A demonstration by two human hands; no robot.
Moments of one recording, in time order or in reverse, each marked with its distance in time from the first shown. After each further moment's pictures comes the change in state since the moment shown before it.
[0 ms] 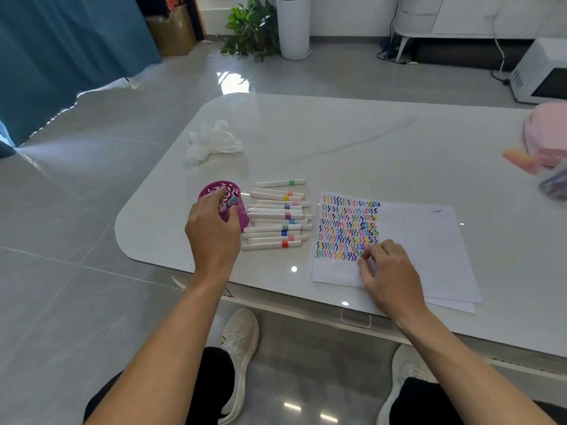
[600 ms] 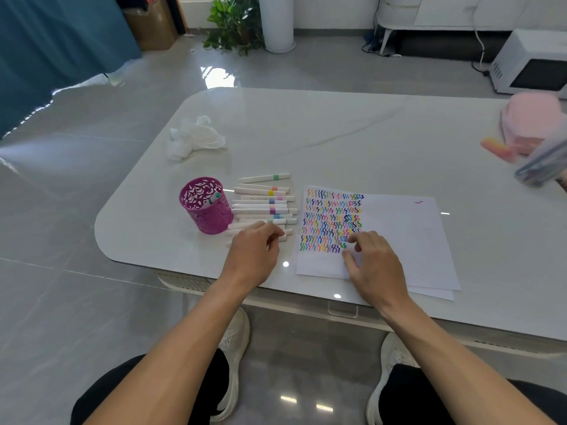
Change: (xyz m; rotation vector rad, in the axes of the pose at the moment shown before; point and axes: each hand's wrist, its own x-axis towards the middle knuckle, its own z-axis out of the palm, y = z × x) left_hand -0.047 0.013 0.043 0.033 -0.540 0.286; right_hand -0.002 -0.002 -0.003 0.100 0.020 0.005
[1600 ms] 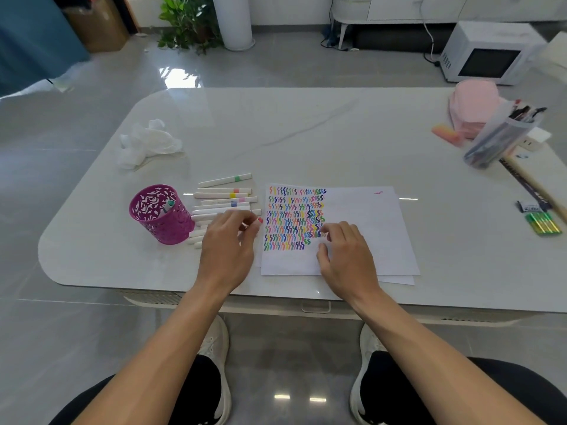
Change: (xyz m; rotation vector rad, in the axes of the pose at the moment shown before) left_hand 0.008 0.038 0.005 -0.096 0.156 0.034; right_hand -0.001 0.006 -0.008 -0.046 0.056 -0.004
